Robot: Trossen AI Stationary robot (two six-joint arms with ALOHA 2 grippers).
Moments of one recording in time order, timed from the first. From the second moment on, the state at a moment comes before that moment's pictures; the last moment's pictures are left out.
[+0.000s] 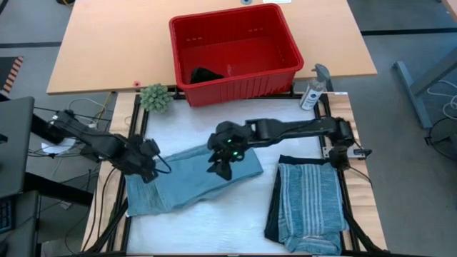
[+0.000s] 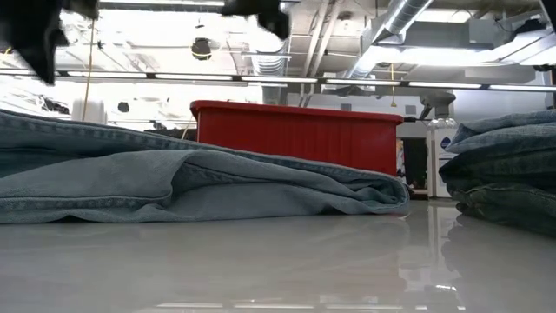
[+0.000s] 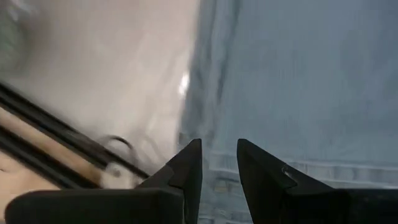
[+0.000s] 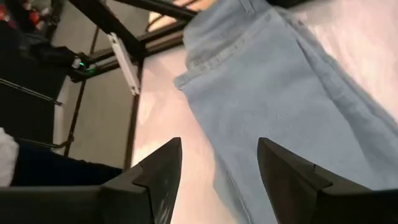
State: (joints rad) left arm -0.44 0.94 0.96 -1.41 -0.31 -0.94; right arm 0.06 1.91 1.86 -0.62 -0.26 0.36
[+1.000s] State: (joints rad) left arm -0.26 0.74 0.62 -1.12 0.00 -0.83; right arm 0.07 1.81 1.86 -0.73 -0.17 0.33
